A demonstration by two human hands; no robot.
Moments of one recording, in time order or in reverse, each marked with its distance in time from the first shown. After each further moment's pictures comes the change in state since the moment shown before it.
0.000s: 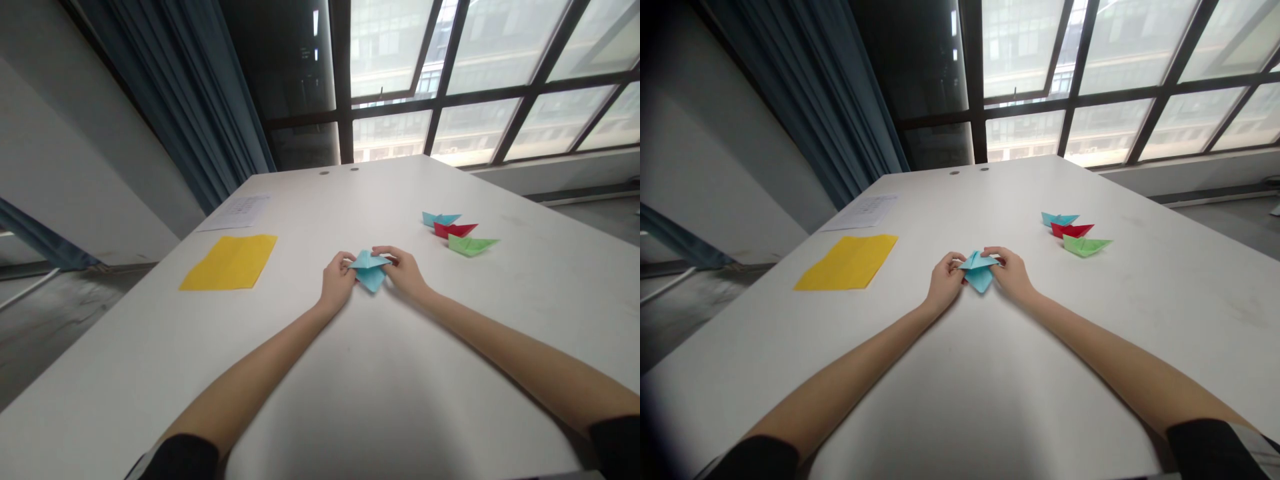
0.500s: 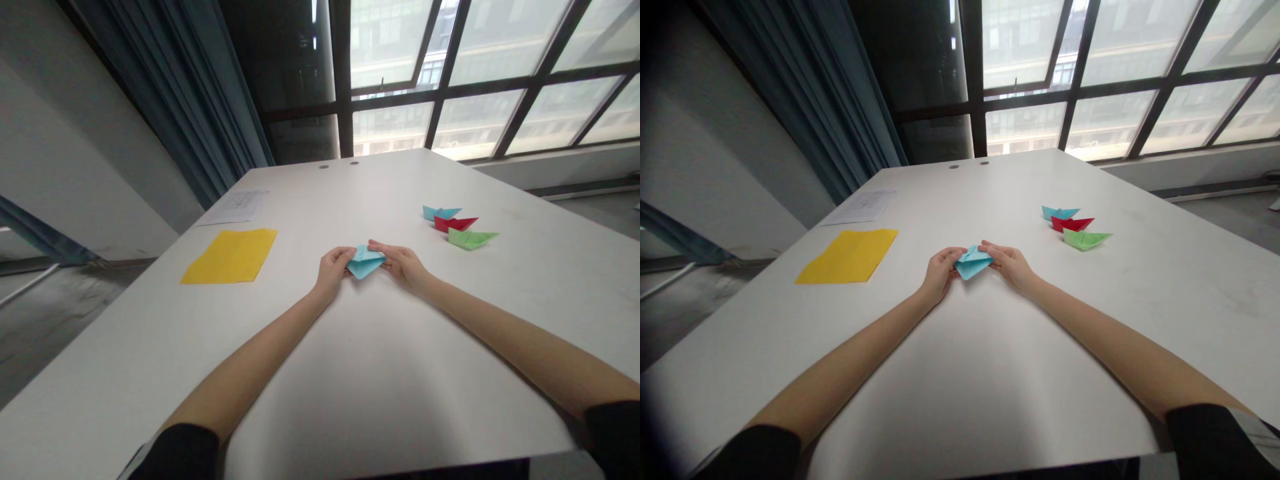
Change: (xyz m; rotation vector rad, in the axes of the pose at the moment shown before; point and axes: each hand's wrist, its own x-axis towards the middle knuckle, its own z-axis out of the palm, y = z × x) left_hand -0.002 0.003 -0.009 -0.351 -0.021 -0.215; right_hand -0.008 -0.003 -0.004 0.608 -0.211 0.290
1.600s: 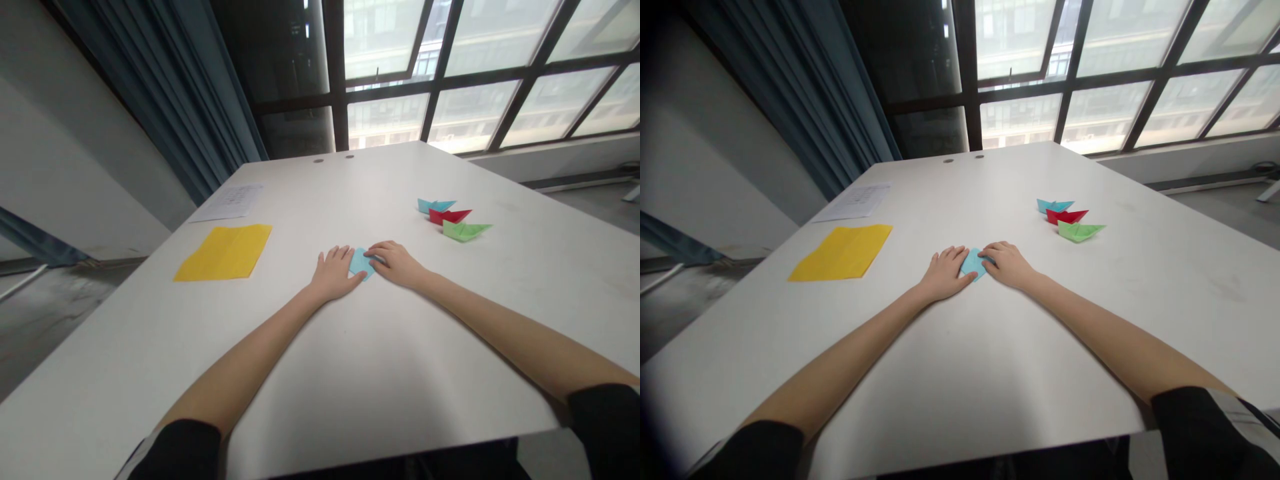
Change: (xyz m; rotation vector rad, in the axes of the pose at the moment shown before) left_hand -0.006 -0.005 -0.006 1.581 -0.318 0.356; right_hand 0.003 0.014 -0.026 -1.424 -0.118 -0.469
